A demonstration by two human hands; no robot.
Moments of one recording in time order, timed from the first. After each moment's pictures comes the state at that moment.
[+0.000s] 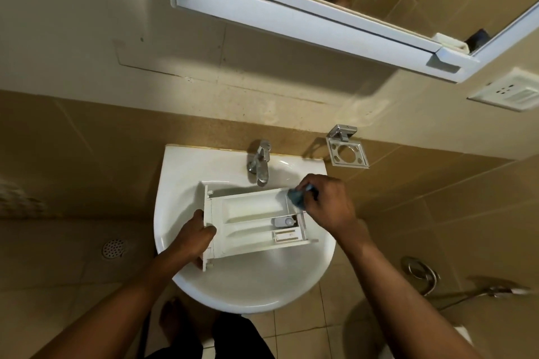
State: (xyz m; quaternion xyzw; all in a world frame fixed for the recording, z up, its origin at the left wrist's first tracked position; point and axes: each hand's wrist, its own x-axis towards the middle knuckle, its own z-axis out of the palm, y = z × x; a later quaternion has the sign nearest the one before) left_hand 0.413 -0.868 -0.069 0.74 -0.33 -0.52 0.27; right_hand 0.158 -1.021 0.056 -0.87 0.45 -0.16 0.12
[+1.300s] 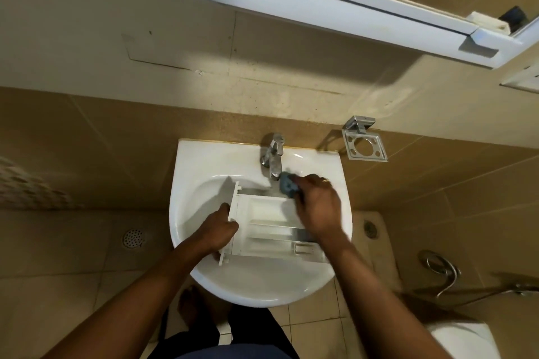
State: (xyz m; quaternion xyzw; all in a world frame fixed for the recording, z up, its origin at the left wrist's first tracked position) left_hand 0.406 -0.883 -0.067 0.72 -0.39 -0.53 0.22; right_hand 0.194 -0.997 0.011 -0.85 0.52 -0.07 0.08
